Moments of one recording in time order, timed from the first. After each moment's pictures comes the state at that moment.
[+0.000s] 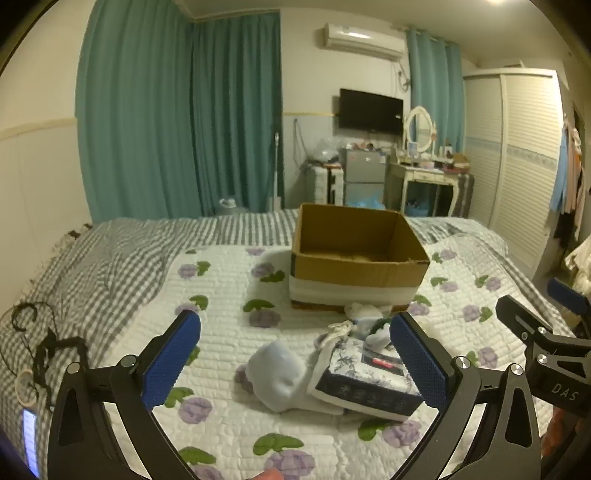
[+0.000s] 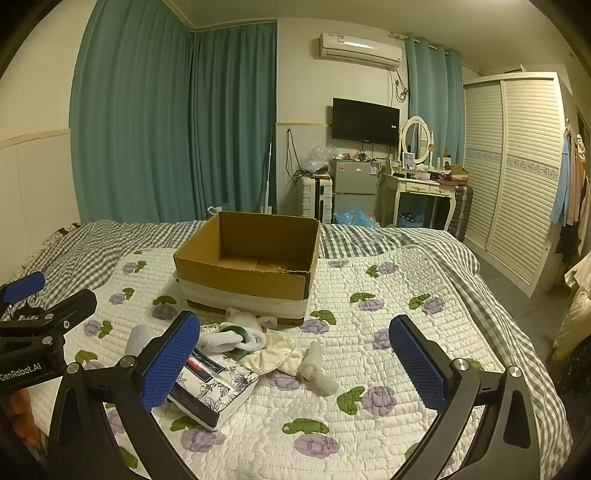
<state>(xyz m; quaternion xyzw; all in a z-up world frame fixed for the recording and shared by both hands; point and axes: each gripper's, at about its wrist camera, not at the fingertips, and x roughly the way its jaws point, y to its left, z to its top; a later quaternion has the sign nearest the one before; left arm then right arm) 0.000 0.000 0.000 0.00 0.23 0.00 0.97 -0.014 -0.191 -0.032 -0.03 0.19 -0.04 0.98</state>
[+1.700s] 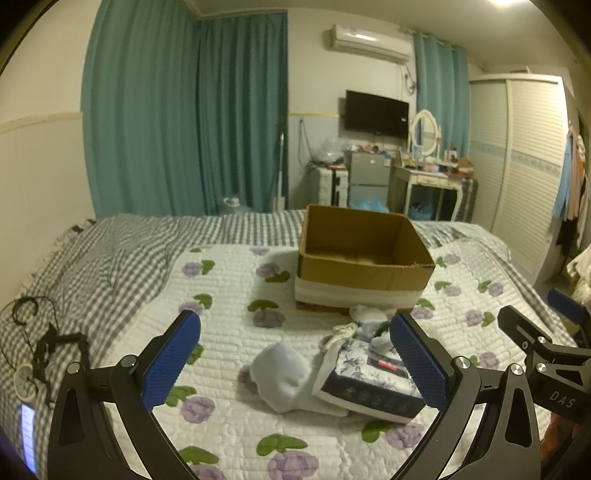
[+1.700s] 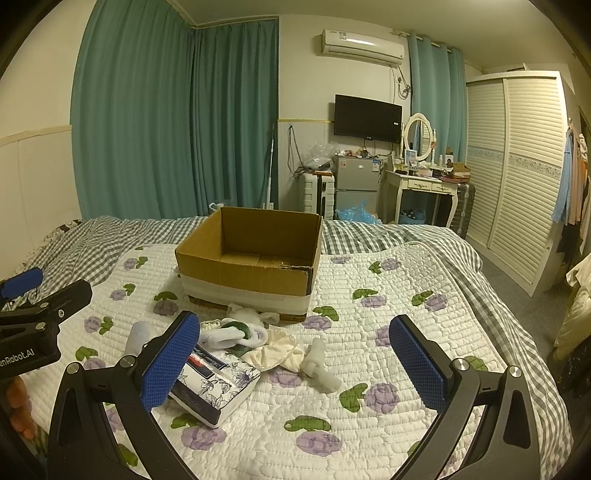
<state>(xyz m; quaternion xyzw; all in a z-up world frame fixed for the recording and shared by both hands) 0.000 0.006 -0.001 -0.01 0.23 0.01 0.97 -0.012 -0.190 -0.034 -0.03 0.19 -0.03 0.98</state>
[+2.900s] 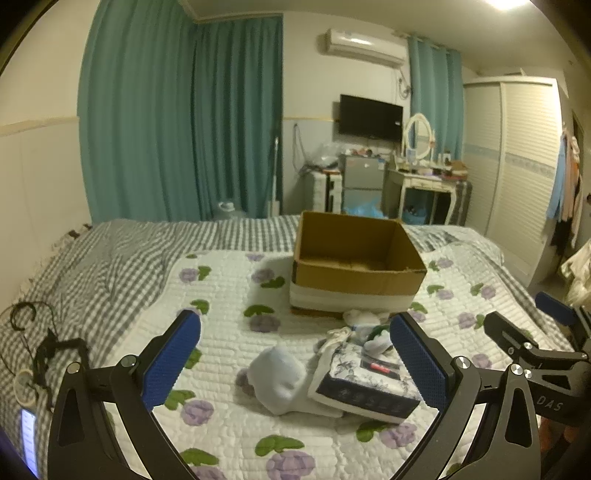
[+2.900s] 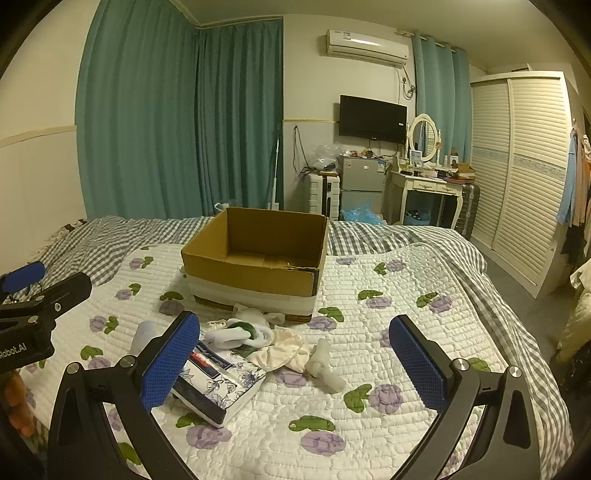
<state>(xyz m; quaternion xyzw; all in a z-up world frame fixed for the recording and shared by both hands) -0.005 0.004 0.011 -0.01 0.23 -0.01 0.97 -0.012 -0.187 -0.033 -0.03 0.19 -0.02 0.98</state>
